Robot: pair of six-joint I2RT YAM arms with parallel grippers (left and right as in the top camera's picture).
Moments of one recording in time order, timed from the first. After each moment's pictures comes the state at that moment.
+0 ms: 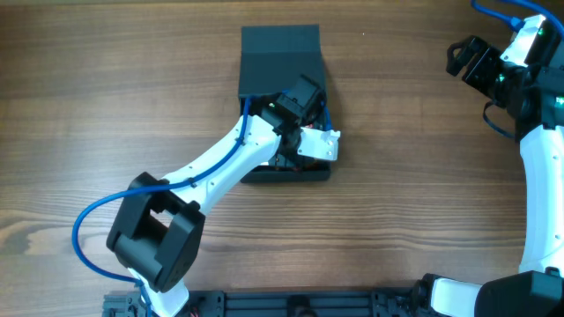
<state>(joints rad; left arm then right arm) -0.67 1.87 1.42 -0.87 0.00 1.03 -0.25 1.47 1.38 -0.66 -0.25 0.31</state>
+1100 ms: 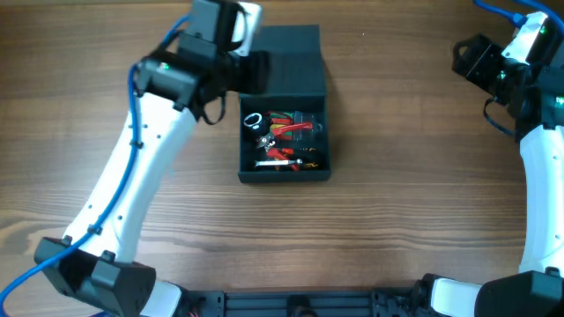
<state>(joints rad) -0.36 1.66 1.73 -0.94 0.10 -0.19 -0.25 1.47 1.38 -0.62 -0.27 0.32</state>
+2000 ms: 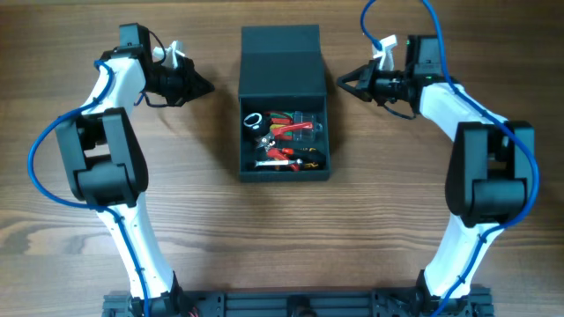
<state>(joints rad) 0.11 2.30 1.73 -0.76 0.78 -0.31 0.03 2.10 1.33 -0.14 -0.88 0.53</state>
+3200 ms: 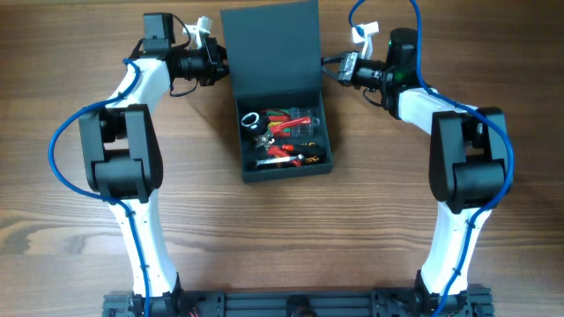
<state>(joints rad) 0.01 2.34 1.73 -0.35 1.09 -0.54 0.10 2.21 1.33 0.41 -1.01 0.70</state>
